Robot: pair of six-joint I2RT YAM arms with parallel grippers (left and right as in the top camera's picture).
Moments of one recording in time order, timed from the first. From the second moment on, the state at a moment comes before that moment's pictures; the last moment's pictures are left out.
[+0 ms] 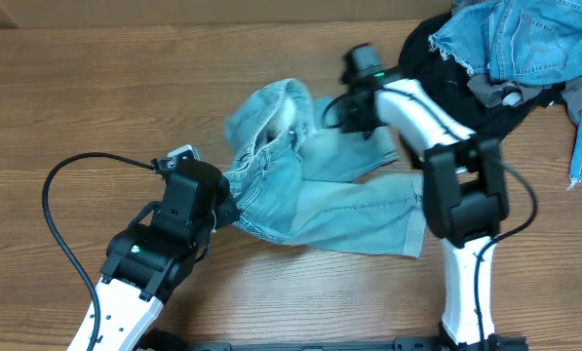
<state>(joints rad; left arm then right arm) -0.42 1.02 0.90 -0.78 -0.16 -0.77 0.26 2.32 1.81 -0.79 -0.01 0.18</state>
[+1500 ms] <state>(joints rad) -0.33 1.77 1.01 -0.41 -0.37 -0.42 0.12 1.77 2.32 -1.59 -0.07 0.28</state>
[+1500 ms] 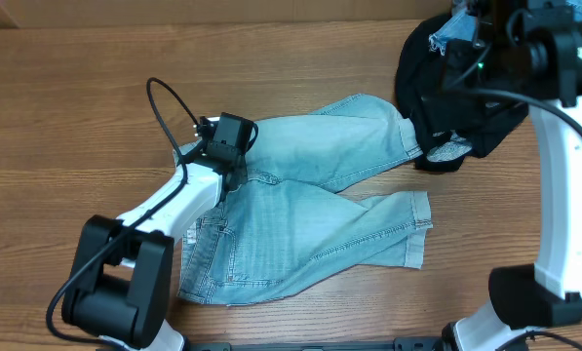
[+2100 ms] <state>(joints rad) -0.07 1.94 1.04 -0.07 -0.15 -0.15 0.30 1.53 1.78 -1.54 -0.07 0.40</state>
